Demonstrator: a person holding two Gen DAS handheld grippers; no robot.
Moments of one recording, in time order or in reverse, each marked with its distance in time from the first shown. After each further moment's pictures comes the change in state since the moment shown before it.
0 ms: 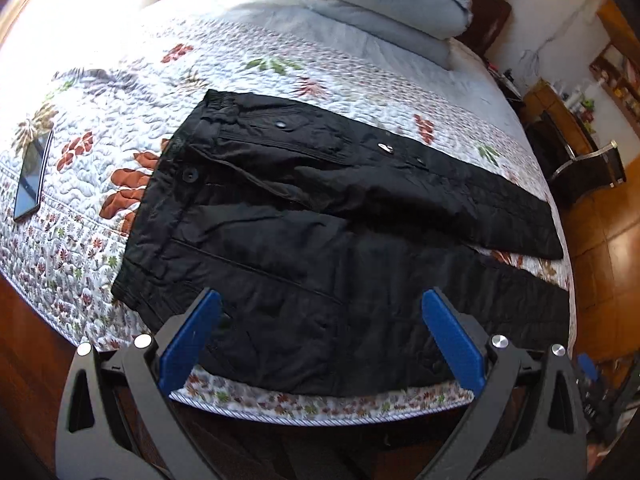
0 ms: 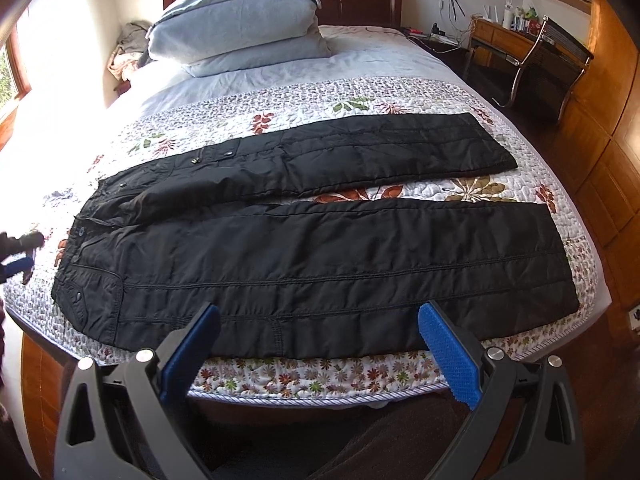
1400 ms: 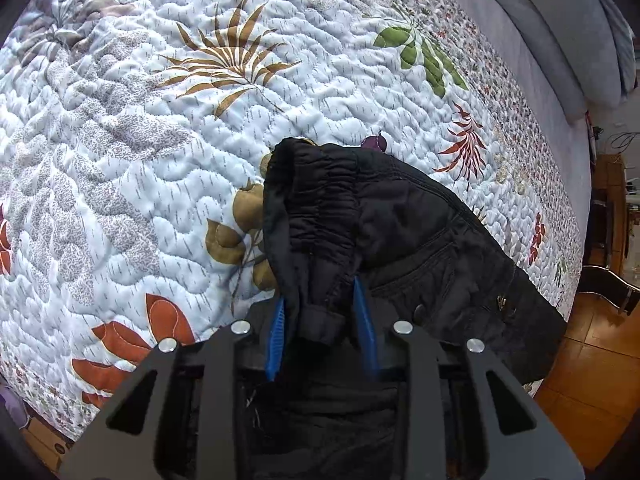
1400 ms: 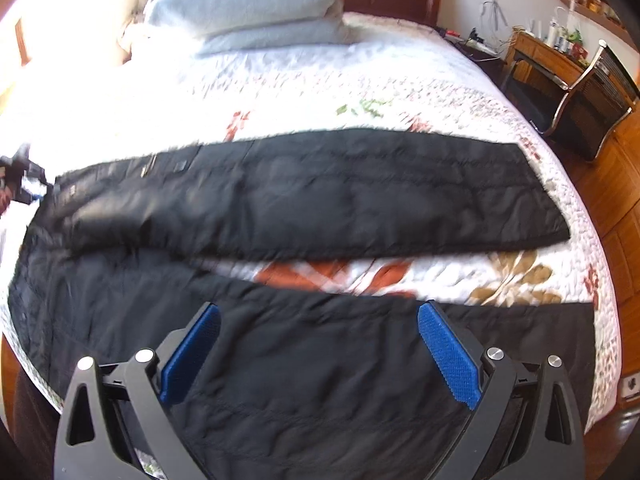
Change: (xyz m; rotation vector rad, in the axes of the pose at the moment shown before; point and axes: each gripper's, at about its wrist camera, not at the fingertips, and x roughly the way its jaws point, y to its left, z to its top) left arm 0.178 0.121 0.211 -0.322 0.332 -0.007; right arm 0.126 -0.075 0.124 -0.085 -0.017 0.052
